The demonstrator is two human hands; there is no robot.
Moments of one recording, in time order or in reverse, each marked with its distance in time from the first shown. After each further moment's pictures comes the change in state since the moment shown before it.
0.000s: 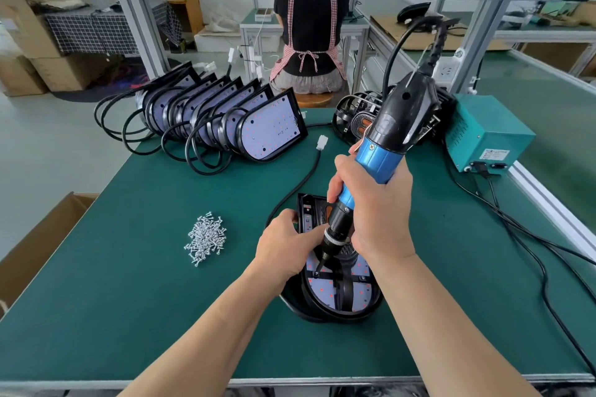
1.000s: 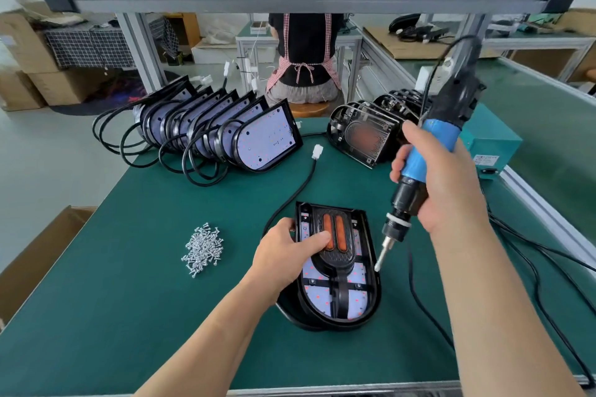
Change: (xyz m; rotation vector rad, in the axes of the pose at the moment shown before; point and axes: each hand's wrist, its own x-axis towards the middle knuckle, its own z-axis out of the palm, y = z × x) left_hand -0.005 0.002 -0.003 -0.089 -0.084 -0.031; right_hand 0.054 -0.040 -0.066 -0.002 0.131 0.189
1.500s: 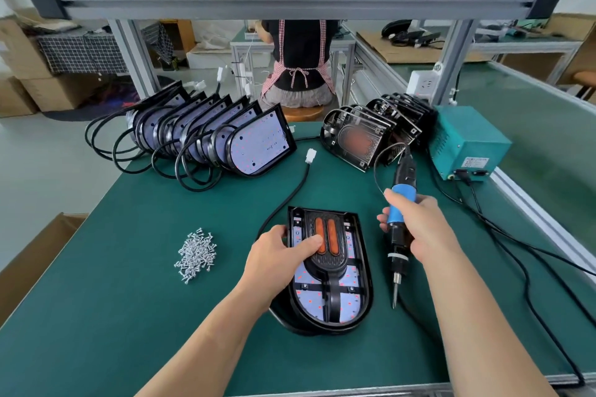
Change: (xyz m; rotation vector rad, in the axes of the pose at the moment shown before) left_hand 0.000 -0.001 -0.002 0.039 0.033 0.004; right_hand 0.025 0.082 -0.064 -0.282 0.191 0.401
